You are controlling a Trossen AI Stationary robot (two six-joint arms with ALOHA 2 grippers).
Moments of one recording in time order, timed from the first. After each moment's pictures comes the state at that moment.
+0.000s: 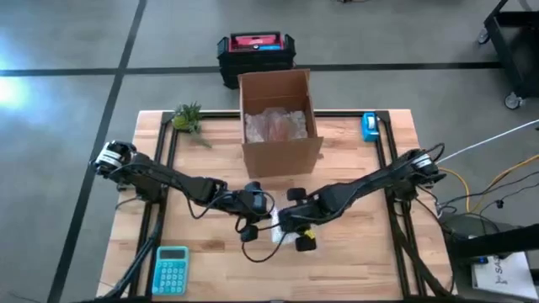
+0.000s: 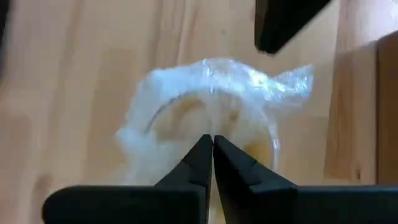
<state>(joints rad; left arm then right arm) -0.27 1.57 0.99 -0.09 -0.09 -0.27 0.33 1.87 1.55 -0.89 0.03 0.17</state>
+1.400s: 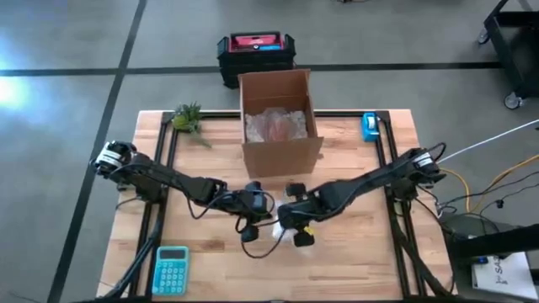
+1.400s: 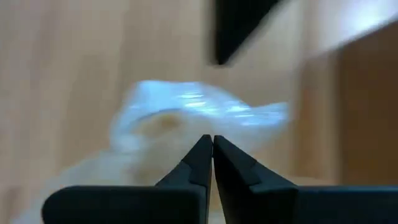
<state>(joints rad) -0.27 1.57 0.99 -0.06 -0.09 -0.27 0.32 1.89 1.55 -0.85 0.20 0.14</state>
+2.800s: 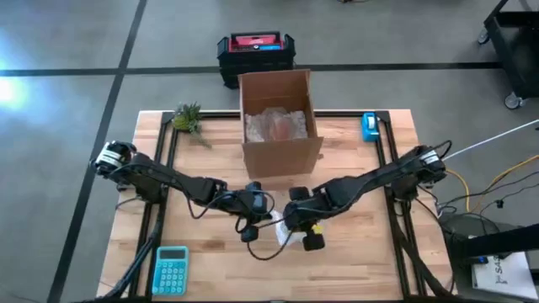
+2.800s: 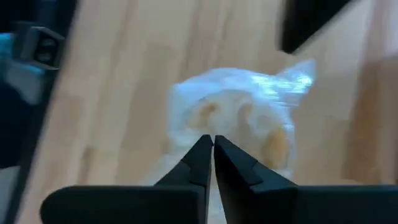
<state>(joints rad) -0.27 1.57 0.99 -0.07 -0.09 -0.28 0.34 1.82 1.53 -0.87 -0.08 0.10</state>
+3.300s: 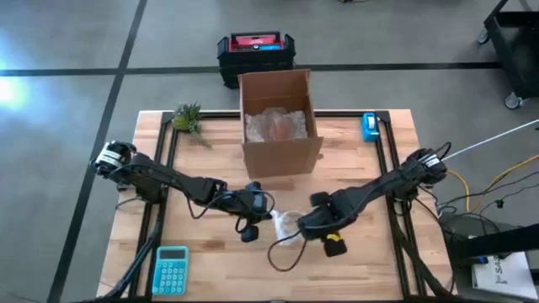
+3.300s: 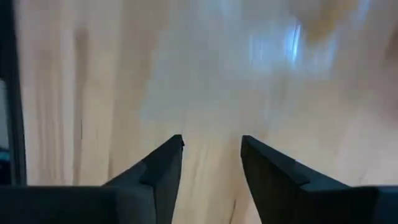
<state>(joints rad) -0.27 1.57 0.99 -0.05 -0.09 -0.29 0.44 1.83 1.52 -1.30 -0.08 0.28</state>
